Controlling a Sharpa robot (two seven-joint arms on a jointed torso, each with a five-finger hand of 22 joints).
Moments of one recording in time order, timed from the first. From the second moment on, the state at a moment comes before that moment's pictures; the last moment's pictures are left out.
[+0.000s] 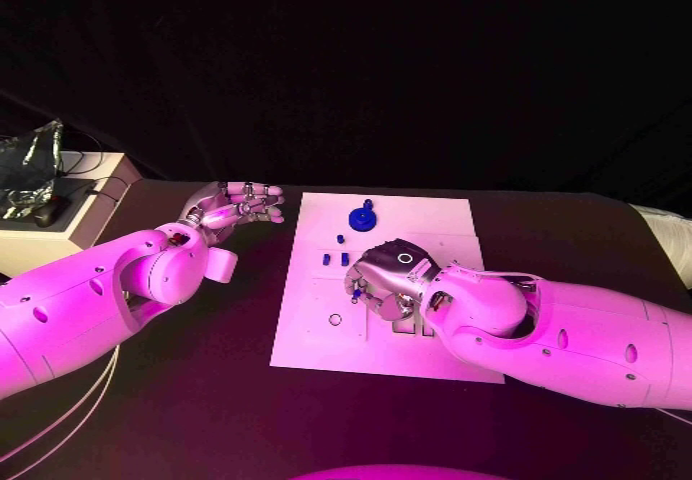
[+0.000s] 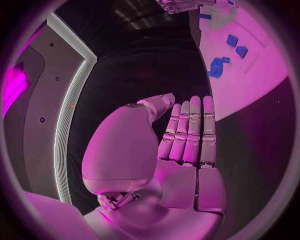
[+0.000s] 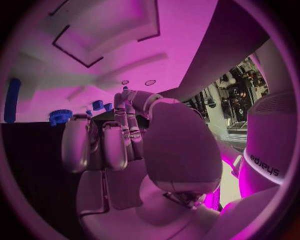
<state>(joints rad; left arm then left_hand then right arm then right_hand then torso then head) 1.00 -0.87 0.27 1.37 -0.25 -0.16 0.27 1.40 -0.20 0.58 0.04 0.17 0.93 0.21 0.20 0.30 1.00 0.16 0.26 0.07 0.89 0.10 0.70 0.23 0.18 0.78 0.21 0.56 0.51 1.16 -0.71 -0.12 1.67 -1.89 -0.34 -0.20 1.39 -0.21 0.68 0.04 0.21 1.11 0.11 0.20 0.48 1.29 0.05 0.07 0.14 1.47 -0.02 1.38 1.21 0.08 1.46 0.08 1.25 1.31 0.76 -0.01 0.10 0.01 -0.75</state>
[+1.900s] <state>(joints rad) 1.00 -0.88 0.27 1.37 -0.25 -0.15 0.26 1.40 -0.20 0.57 0.04 0.17 0.93 0.21 0.21 0.30 1.00 0.16 0.26 0.07 0.89 0.10 0.70 0.23 0.18 0.78 0.21 0.55 0.51 1.15 -0.69 -0.12 1.66 -1.92 -0.33 -0.20 1.39 -0.21 0.69 0.03 0.21 1.11 0.12 0.20 0.49 1.29 0.05 0.07 0.14 1.47 -0.02 1.38 1.21 0.08 1.46 0.08 1.25 1.31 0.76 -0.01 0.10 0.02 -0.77</state>
